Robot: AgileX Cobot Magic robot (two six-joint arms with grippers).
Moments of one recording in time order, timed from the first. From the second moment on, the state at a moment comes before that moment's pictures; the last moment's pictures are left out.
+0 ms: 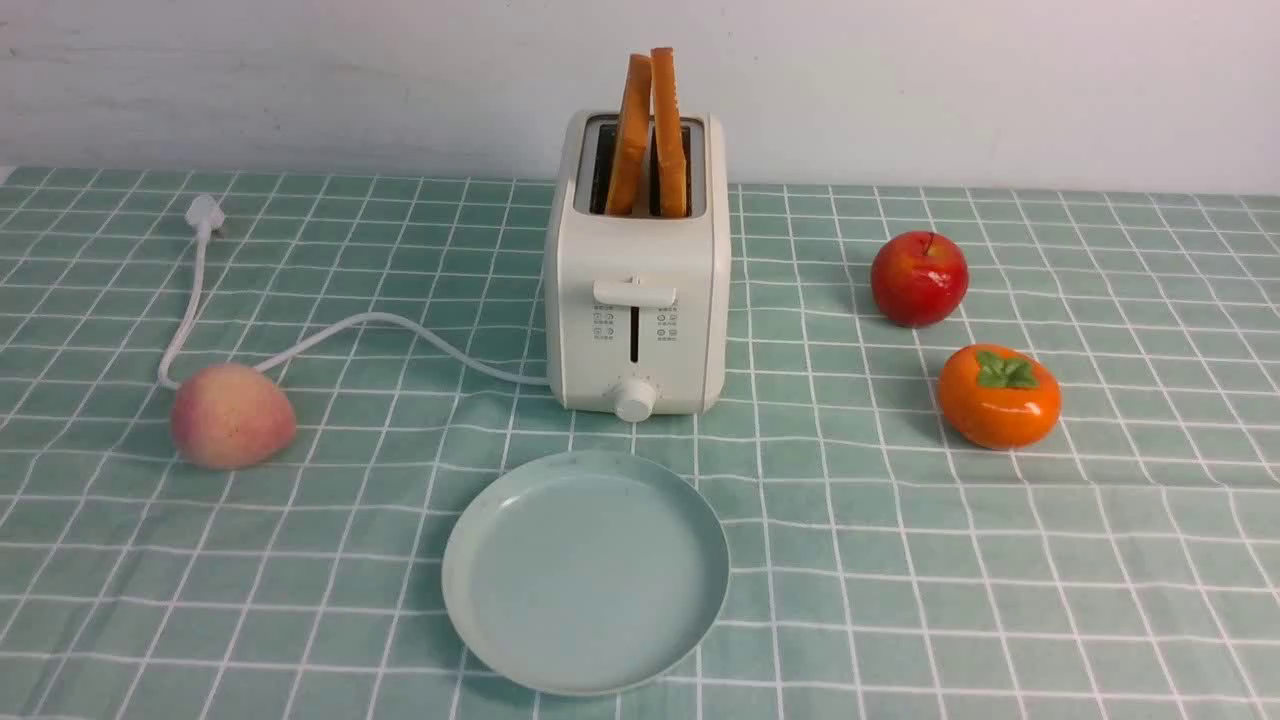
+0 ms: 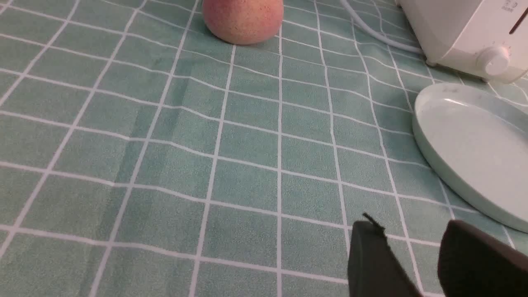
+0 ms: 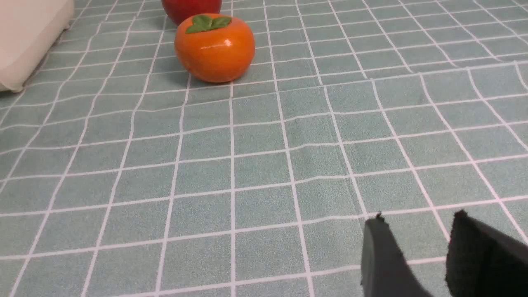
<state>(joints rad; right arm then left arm) -0.01 -0.02 0.01 -0.15 0.40 0.24 -0.08 -0.01 0.03 -0.13 0.39 -0.25</state>
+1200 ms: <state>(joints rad) -0.01 -0.02 0.01 -0.14 0.39 0.24 -0.08 -0.01 0.03 -0.50 -0.10 -0.54</state>
